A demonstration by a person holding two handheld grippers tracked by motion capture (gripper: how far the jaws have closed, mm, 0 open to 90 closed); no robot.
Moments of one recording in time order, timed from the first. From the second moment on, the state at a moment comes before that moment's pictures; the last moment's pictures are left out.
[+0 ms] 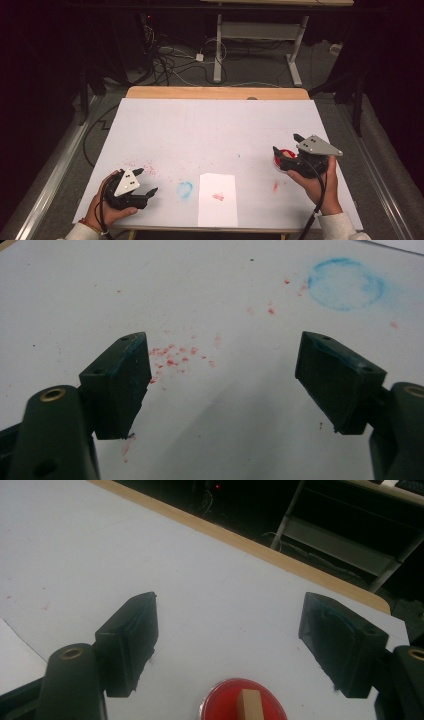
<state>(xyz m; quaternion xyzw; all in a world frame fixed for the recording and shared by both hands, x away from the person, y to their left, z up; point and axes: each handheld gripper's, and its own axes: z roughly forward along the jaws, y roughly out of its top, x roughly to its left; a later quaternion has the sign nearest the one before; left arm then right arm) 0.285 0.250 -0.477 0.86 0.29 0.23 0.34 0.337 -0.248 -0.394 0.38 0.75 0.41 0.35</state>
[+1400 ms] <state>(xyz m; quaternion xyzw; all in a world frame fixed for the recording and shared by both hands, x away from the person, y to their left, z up) 0.285 0.249 -0.478 0.86 0.29 0.23 0.34 0.288 -0.249 -0.393 0.32 0.76 0.43 0.38</state>
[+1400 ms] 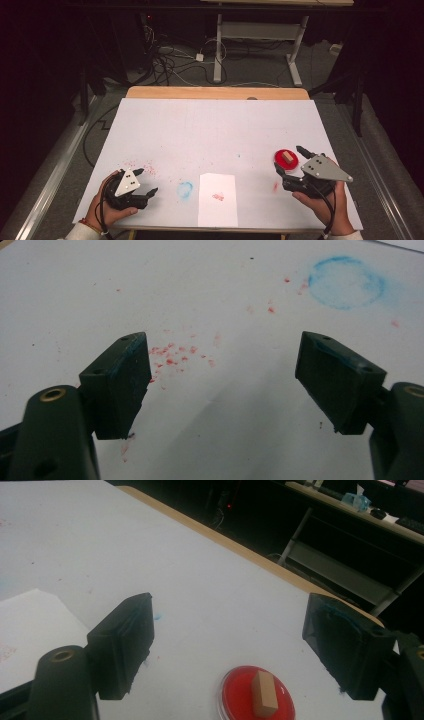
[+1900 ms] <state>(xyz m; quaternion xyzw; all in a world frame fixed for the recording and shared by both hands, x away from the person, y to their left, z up) 0.285 0.249 -0.477 0.86 0.29 0.23 0.34 0.278 -0.256 -0.412 0.31 0.76 0.42 0.38</state>
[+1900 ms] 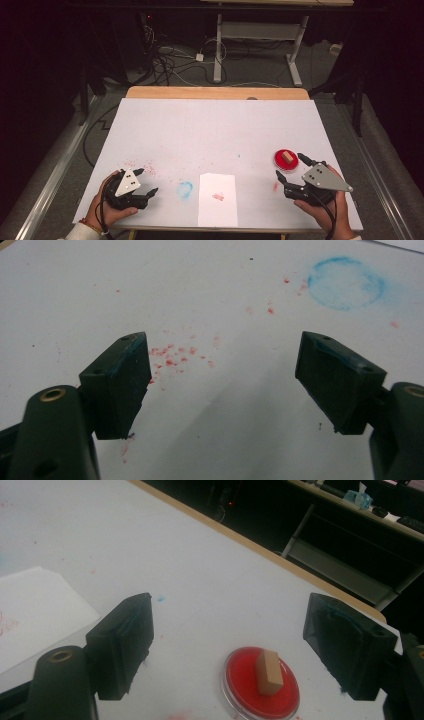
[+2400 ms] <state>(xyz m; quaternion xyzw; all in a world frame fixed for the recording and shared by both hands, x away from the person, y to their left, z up) 0.289 0.247 -0.476 0.86 0.29 0.23 0.35 0.272 -0.273 -0.448 0.33 0.76 0.41 0.38</state>
